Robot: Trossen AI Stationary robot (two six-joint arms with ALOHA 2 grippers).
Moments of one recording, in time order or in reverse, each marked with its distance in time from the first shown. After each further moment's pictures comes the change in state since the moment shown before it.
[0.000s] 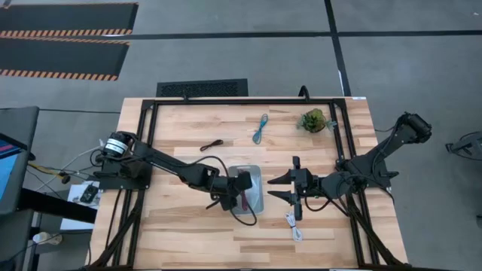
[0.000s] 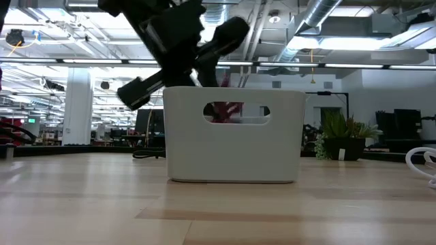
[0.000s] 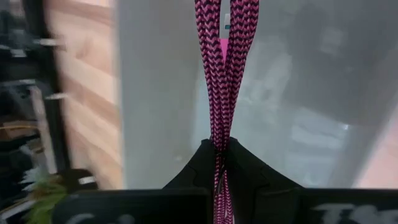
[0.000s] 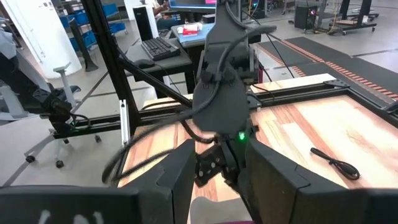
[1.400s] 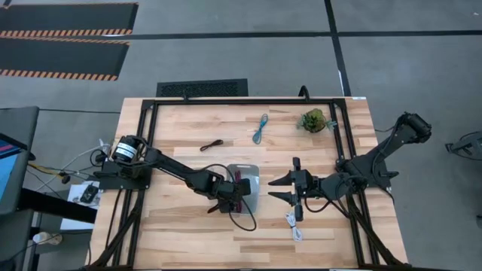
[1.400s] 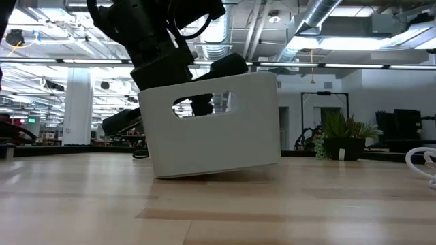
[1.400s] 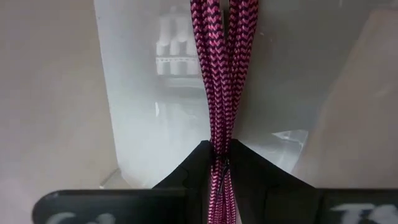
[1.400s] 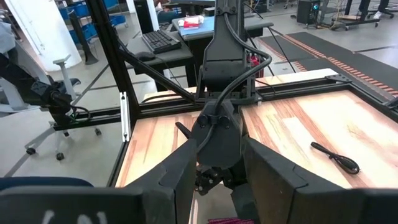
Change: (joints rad) left arm -0.025 0.112 0.010 -0.061 -0.045 0.092; right arm 0.007 0.000 -0.001 -0.029 -0.005 0.008
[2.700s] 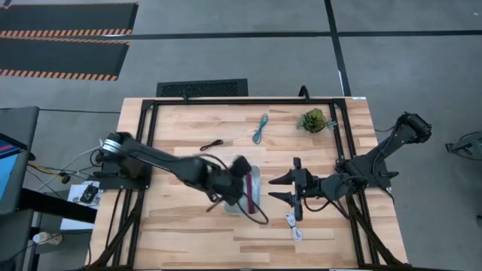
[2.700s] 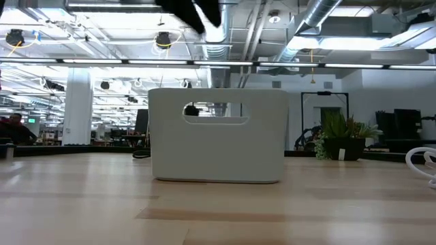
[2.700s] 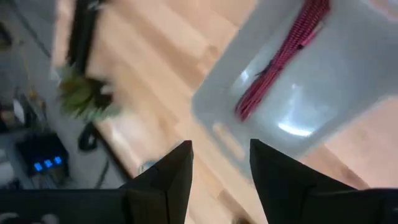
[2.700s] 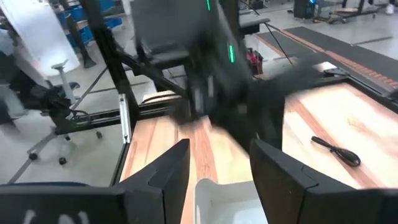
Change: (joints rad) left arm -0.033 -0.146 0.463 -0.581 -0.135 -0.538; right arm 0.002 -0.001 0.000 -0.016 0.019 0.053
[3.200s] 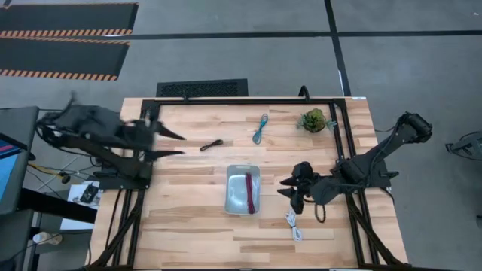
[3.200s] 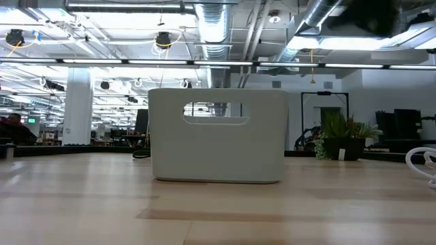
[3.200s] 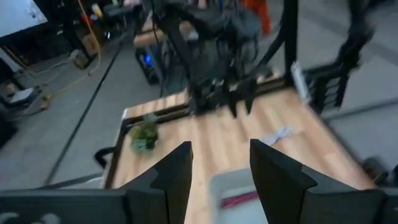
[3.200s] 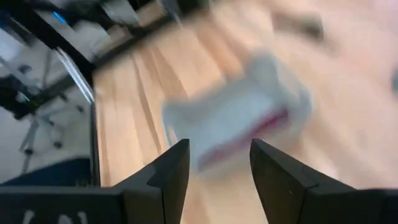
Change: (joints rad) left arm -0.016 -0.730 -0.025 0.007 0.137 -0.598; right arm -0.022 -0.014 0.000 -0.486 -0.097 0.601
